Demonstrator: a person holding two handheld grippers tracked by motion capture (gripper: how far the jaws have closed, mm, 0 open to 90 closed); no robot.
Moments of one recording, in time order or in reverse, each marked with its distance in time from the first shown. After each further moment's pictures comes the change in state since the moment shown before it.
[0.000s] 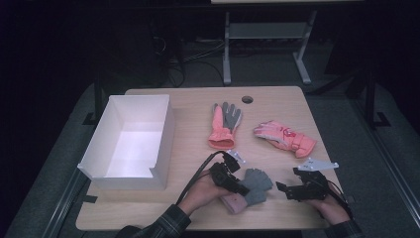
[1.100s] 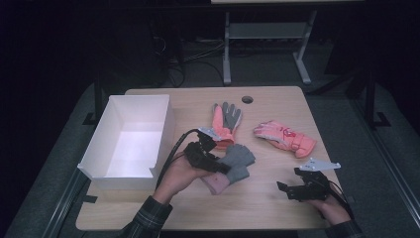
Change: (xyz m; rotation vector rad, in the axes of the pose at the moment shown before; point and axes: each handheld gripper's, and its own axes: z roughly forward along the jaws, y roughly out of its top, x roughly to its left) left arm 0.002 0.003 -0.102 -0.120 0.119 -0.033; right arm -0.001 -0.001 -0.002 -0.005 -0.002 0.011
